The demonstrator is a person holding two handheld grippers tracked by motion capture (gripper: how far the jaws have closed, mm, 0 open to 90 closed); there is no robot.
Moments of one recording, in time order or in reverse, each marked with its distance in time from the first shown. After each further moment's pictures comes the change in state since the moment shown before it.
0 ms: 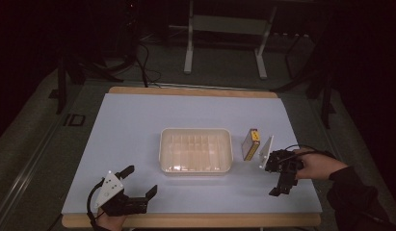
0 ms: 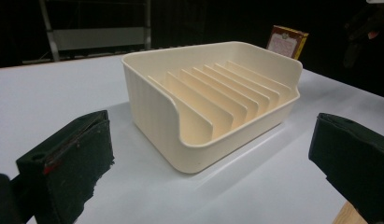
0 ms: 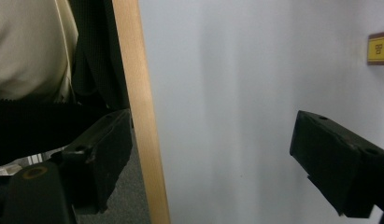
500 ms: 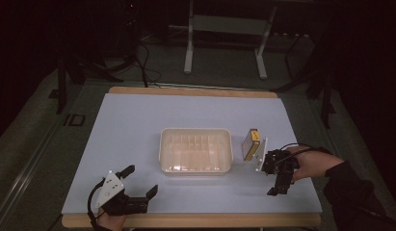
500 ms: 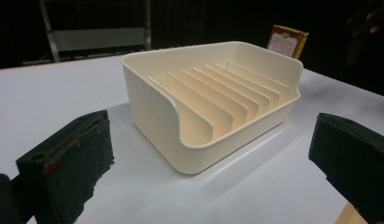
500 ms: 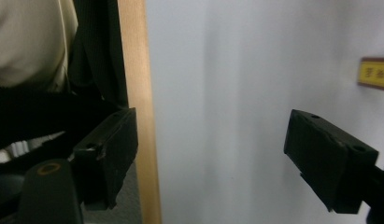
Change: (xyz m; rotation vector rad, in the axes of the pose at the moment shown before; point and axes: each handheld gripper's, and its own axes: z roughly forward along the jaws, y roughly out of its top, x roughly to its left) left arm 0.000 0.000 0.002 0.001 0.003 0.007; right arm 0.008 0.015 -0.005 0.051 -0.035 -0.095
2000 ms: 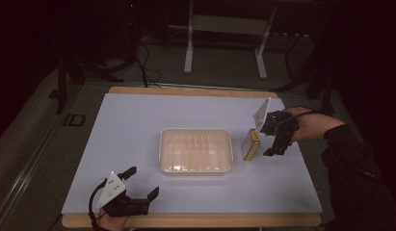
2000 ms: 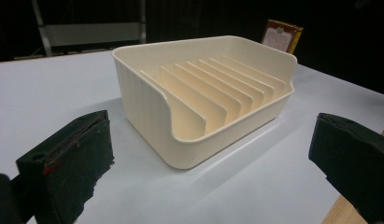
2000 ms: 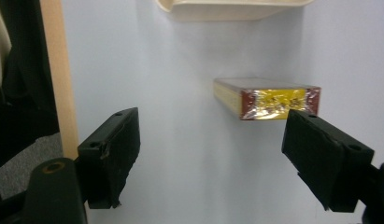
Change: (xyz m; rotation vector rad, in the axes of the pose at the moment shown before) left arm -0.002 -0.002 0.000 0.014 -0.020 -0.008; right arm -0.057 0.016 -0.078 -0.061 -0.192 -0.027
